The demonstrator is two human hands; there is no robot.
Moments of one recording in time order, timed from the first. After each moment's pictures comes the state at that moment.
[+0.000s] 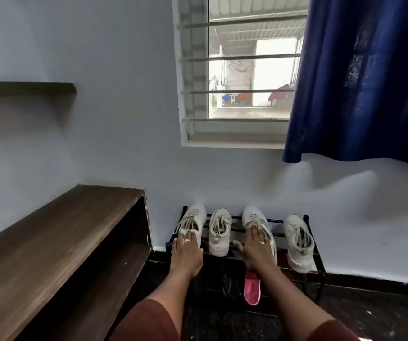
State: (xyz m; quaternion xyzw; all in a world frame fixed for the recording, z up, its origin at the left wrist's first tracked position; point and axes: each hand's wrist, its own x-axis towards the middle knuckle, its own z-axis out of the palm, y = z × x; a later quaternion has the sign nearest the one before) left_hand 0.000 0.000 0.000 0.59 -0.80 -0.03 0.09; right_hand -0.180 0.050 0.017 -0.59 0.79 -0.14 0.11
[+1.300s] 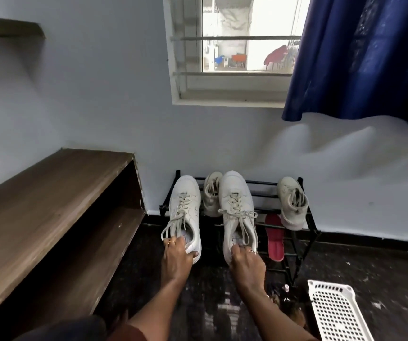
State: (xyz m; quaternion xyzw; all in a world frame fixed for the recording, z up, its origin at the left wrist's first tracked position) left_hand 0.021 0.070 -0.076 0.65 -0.69 -0.18 0.25; right_hand -0.128 0.134 -0.073 -0.60 0.78 -0.18 -0.06
